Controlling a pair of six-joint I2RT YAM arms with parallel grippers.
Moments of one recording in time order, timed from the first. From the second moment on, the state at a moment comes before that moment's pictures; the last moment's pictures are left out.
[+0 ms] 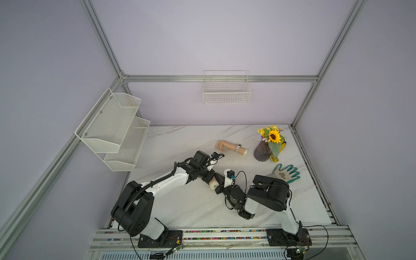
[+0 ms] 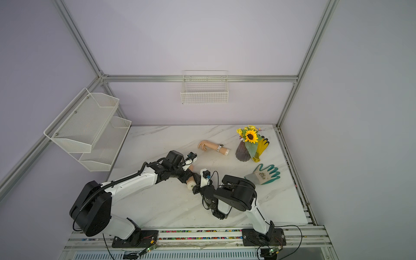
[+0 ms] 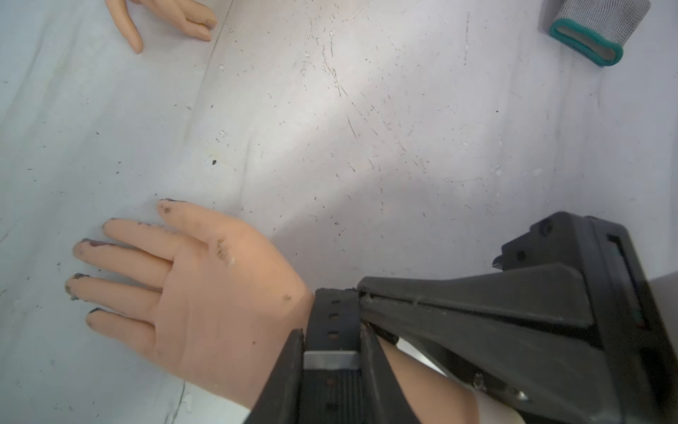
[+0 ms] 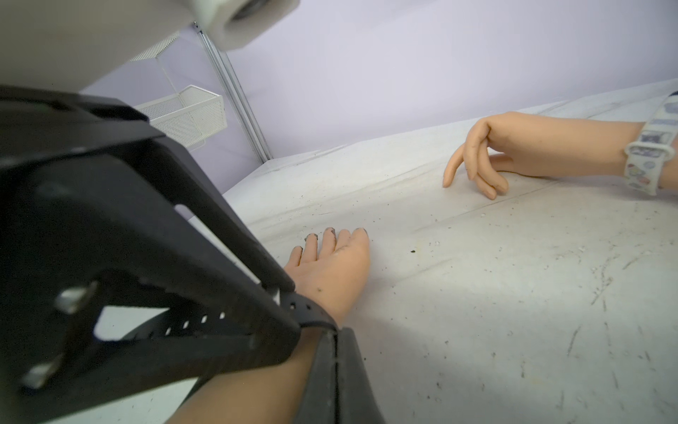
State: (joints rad) left arm -0.60 1.50 0.95 -0.37 0.13 0.06; right arm 1.02 2.11 0.54 1.55 0.53 0.37
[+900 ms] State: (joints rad) left arm -0.54 1.39 0.84 -0.34 0.41 0.21; right arm 0.95 1.99 0.50 1.44 0.21 -0.24
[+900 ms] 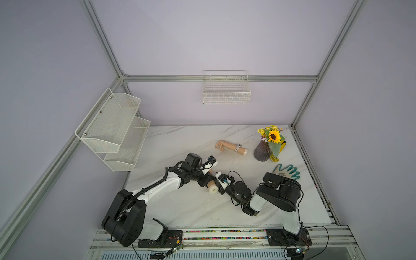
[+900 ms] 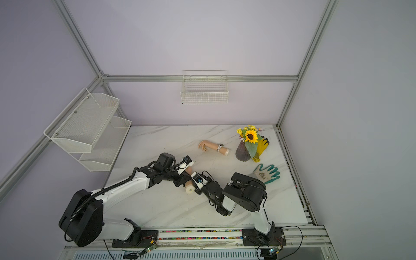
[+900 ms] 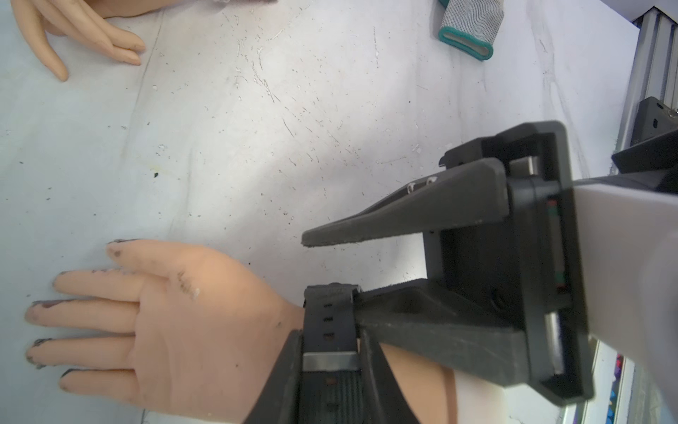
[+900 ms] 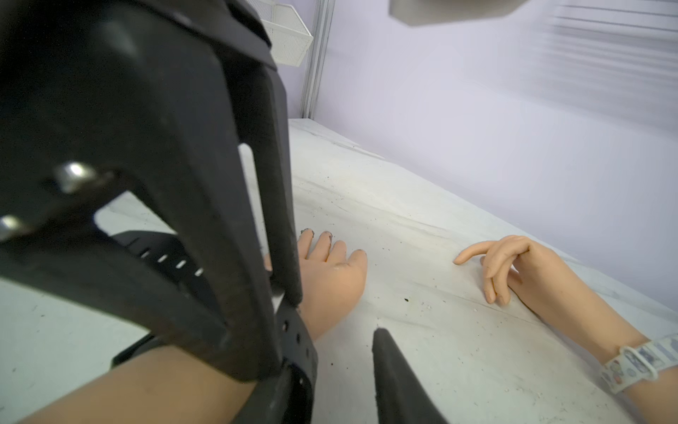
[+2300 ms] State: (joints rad) left arm -0.50 1.33 0.74 -0.16 0.36 -0.09; right arm 0.94 2.03 0.54 1.42 0.16 0.47
